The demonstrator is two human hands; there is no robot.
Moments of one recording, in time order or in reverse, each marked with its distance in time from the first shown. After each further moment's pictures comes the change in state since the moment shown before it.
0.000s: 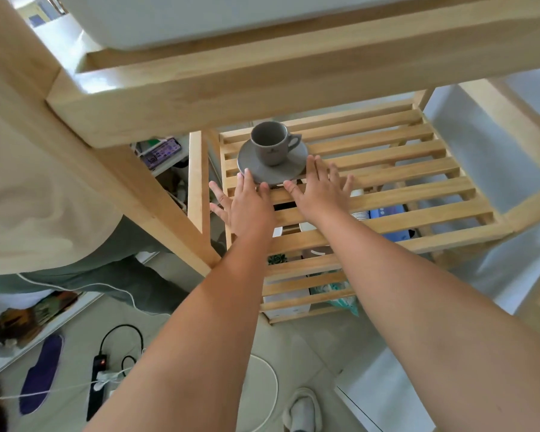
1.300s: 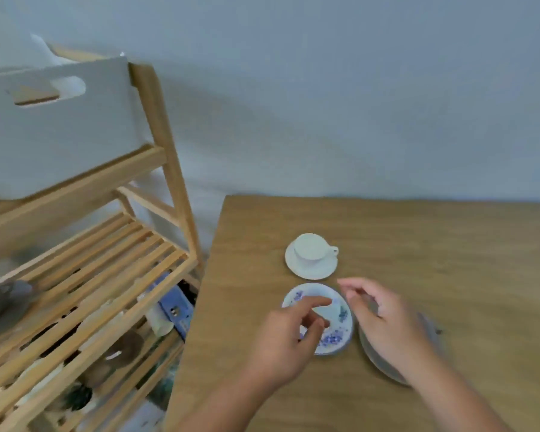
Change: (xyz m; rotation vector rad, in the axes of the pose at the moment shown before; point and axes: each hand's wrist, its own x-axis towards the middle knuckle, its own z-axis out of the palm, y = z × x) left_hand -0.465 0.172 -0.086 -0.444 -1.087 1.200; right_hand -0.515 0.265 -0.244 0.581 0.617 0.568
